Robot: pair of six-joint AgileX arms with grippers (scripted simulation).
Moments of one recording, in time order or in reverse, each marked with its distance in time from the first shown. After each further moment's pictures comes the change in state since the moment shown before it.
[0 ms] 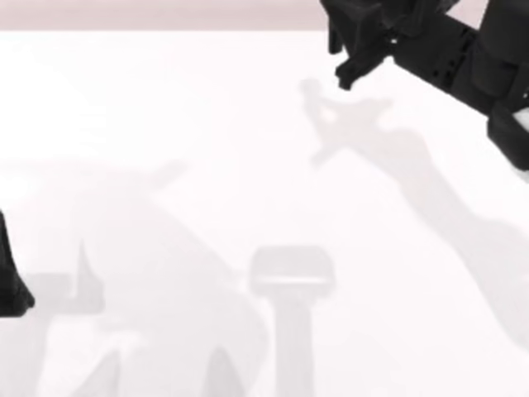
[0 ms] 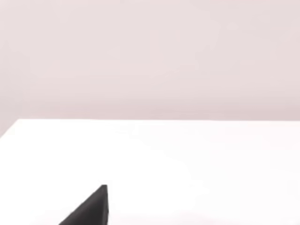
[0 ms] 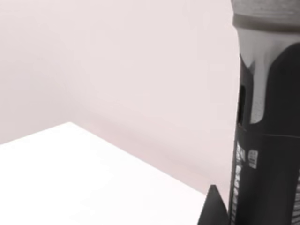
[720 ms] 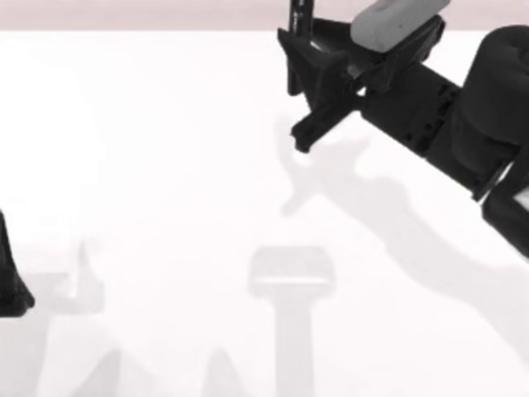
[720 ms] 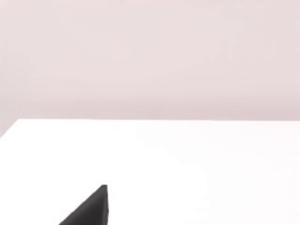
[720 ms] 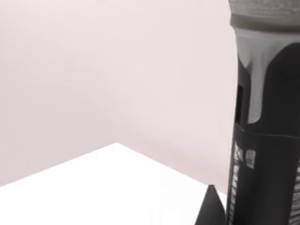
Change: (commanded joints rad) left arm 0.000 0.000 0.000 0.000 0.000 0.000; right arm 0.246 -0.260 -0.206 -0.005 0.233 0.019
